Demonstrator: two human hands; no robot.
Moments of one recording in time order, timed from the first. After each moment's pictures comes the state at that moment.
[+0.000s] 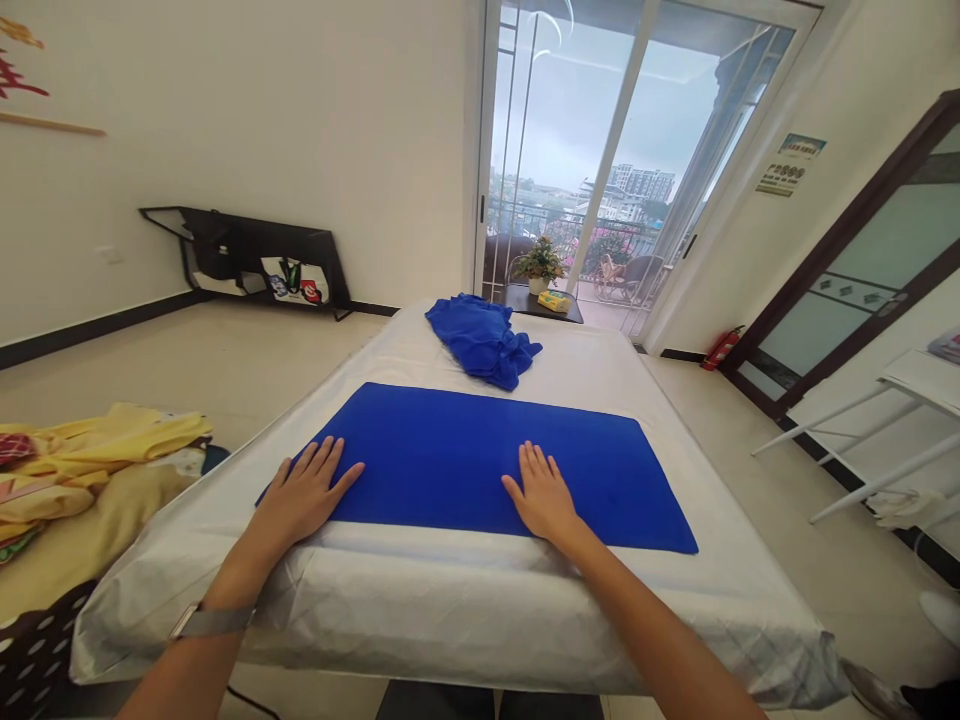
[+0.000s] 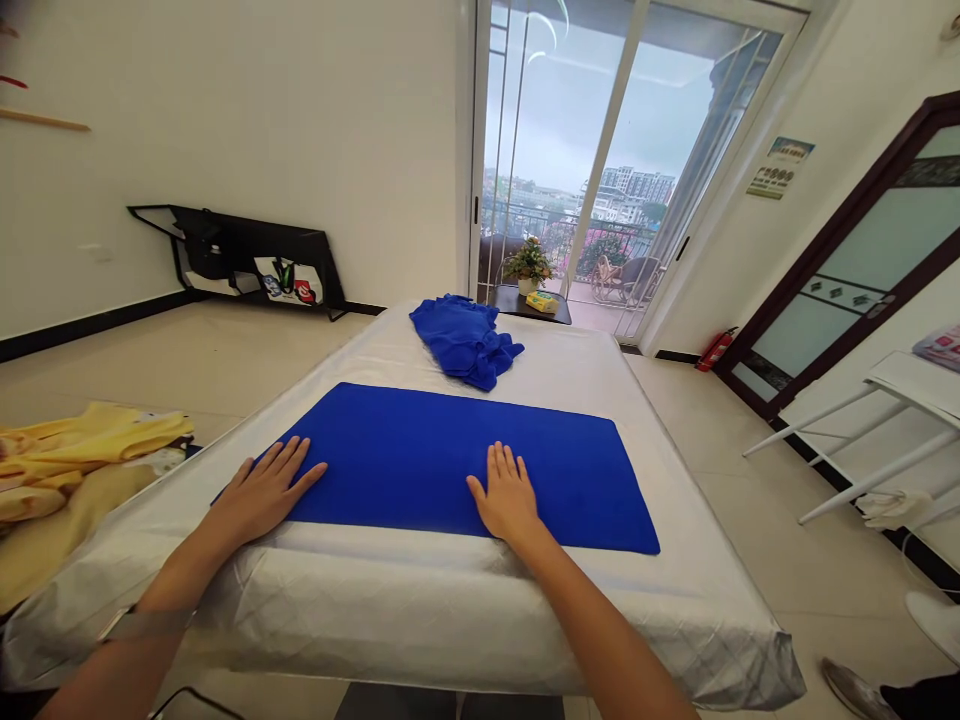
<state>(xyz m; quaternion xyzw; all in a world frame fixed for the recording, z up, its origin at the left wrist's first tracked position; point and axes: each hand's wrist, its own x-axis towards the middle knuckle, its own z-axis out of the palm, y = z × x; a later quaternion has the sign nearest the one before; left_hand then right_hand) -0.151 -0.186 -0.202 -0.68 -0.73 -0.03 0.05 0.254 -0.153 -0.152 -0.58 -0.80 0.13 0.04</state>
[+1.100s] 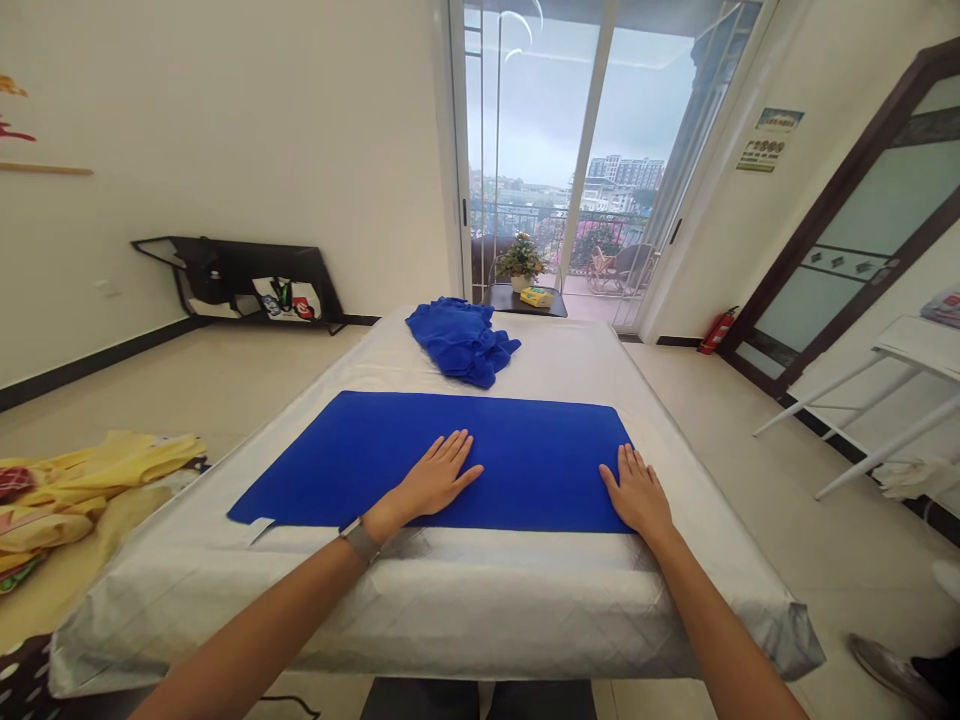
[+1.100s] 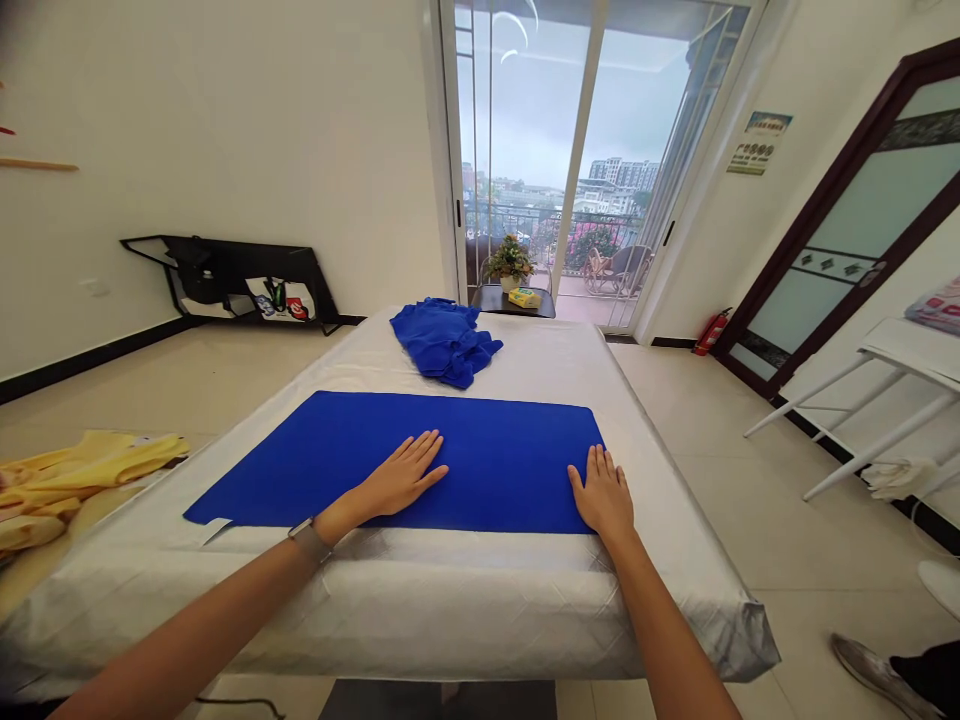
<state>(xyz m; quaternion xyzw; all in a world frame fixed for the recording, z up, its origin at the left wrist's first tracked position) 0.065 -0.130 -0.175 -0.85 -0.52 -0.07 -0.04 0.450 -0.151 -0.175 -0.76 -0.65 0.05 0.03</state>
